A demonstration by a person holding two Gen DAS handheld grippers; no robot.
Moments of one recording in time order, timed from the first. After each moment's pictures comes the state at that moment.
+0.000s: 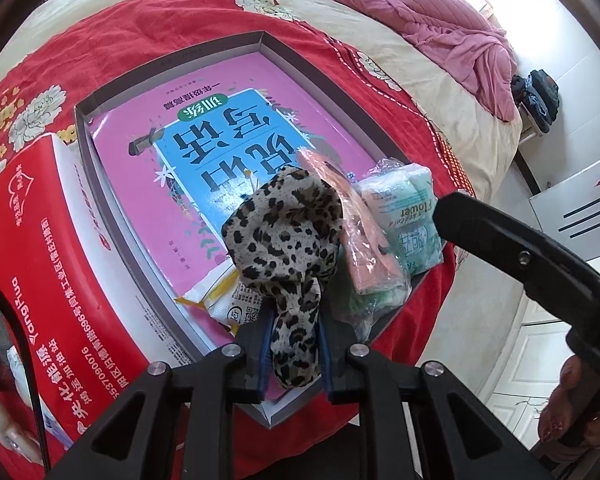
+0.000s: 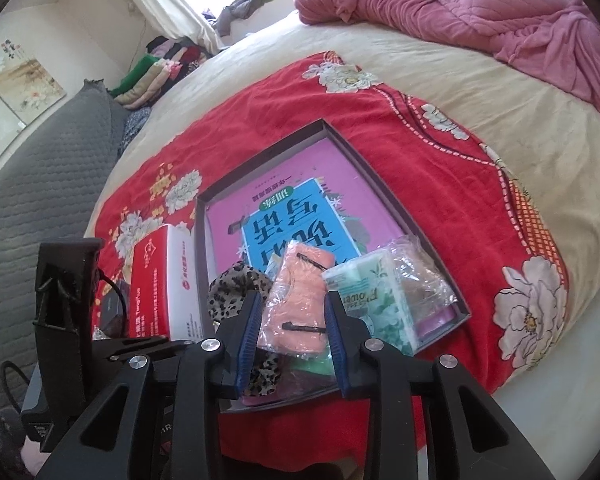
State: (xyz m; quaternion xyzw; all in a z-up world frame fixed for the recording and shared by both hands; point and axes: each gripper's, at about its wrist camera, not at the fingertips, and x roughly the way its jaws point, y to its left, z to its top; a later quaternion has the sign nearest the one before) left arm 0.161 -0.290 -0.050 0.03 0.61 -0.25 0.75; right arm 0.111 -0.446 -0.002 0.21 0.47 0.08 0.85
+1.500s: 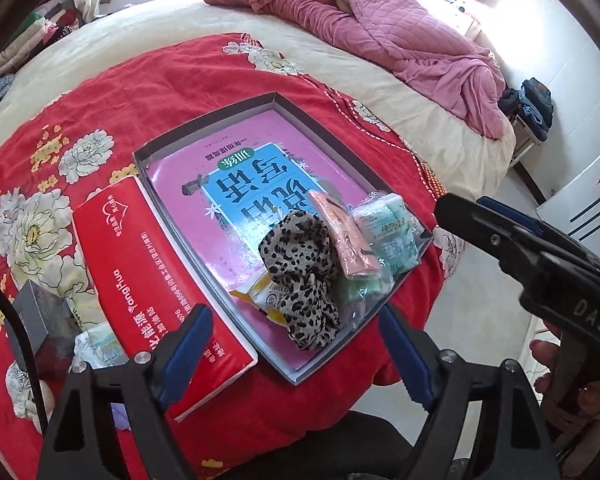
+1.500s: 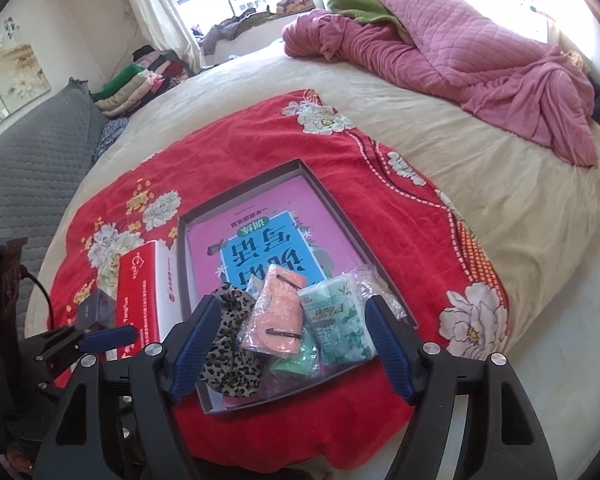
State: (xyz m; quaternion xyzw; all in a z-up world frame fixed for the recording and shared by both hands) left arm 0.129 -0.254 0.016 0.04 0.55 -0.24 0.80; right arm 0.089 -0.435 0.040 0.14 0.44 0.00 0.89
